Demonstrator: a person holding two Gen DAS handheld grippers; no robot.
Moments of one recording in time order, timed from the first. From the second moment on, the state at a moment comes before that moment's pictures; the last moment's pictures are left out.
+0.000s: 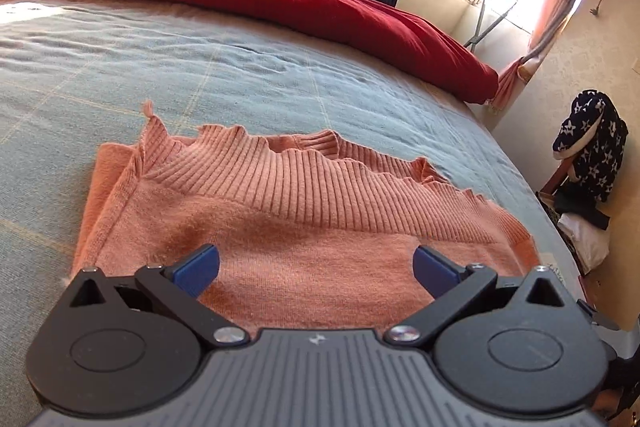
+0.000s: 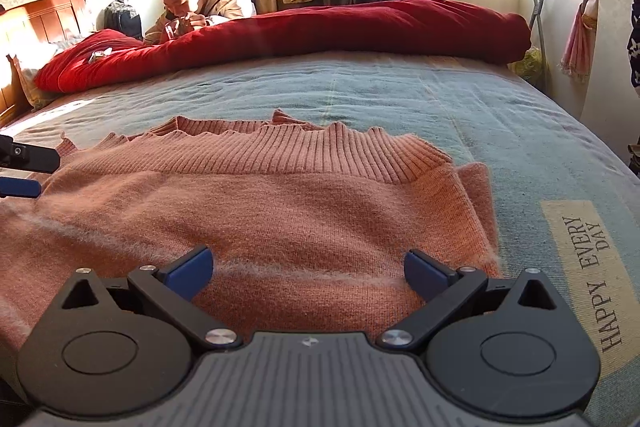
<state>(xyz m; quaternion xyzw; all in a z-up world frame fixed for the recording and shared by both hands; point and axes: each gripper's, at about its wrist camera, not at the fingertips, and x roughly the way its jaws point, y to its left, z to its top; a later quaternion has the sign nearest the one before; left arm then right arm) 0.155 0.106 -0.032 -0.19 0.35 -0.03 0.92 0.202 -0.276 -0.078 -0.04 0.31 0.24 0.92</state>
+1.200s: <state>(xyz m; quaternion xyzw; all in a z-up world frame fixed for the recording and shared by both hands) 0.069 0.062 -0.046 -0.11 0.41 -0.04 0.90 0.129 -0.311 -0.077 -0.01 0.38 0.22 0.90</state>
